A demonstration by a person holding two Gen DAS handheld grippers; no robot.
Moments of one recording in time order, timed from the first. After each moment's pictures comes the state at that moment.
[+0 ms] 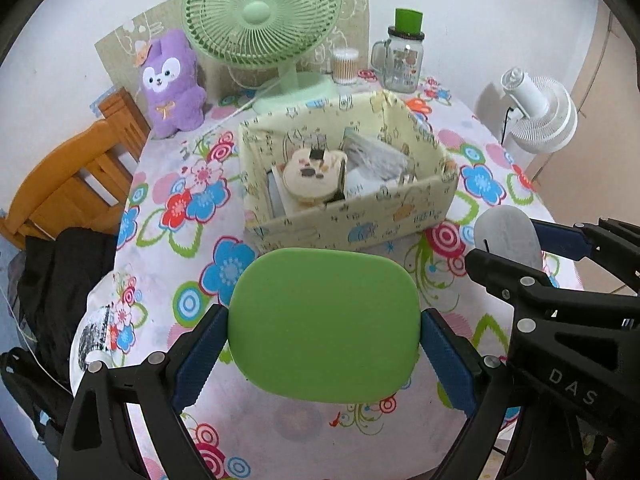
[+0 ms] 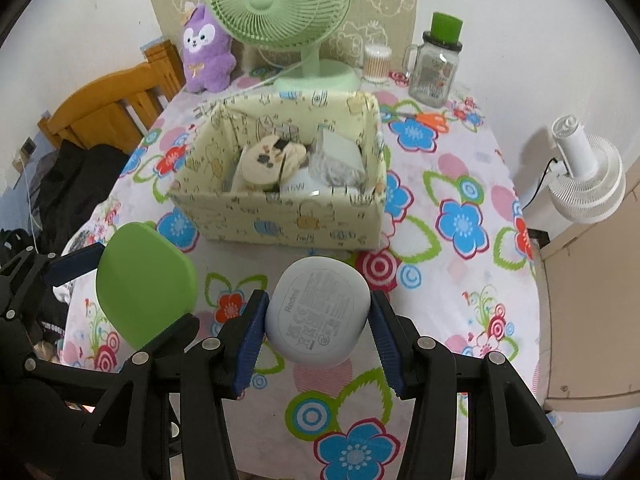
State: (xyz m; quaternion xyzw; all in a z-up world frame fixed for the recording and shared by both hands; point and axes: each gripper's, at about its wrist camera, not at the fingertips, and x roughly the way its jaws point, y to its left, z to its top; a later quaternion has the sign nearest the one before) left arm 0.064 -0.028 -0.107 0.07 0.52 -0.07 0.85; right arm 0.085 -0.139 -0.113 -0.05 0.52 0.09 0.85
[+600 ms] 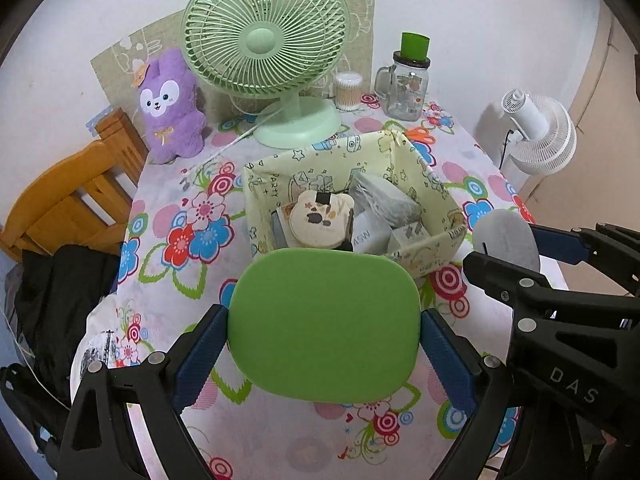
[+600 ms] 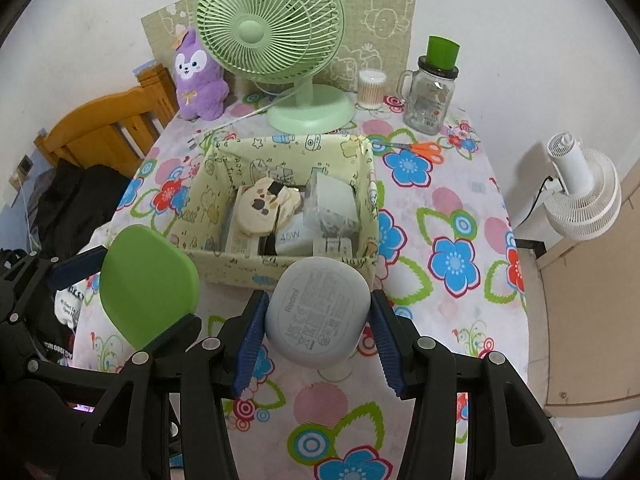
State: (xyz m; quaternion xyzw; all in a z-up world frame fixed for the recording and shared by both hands) left arm 0.098 -0.020 -0.090 0.06 0.50 -0.08 0.86; right arm 0.121 -0.134 -0.092 -0.04 0.51 0.09 0.85
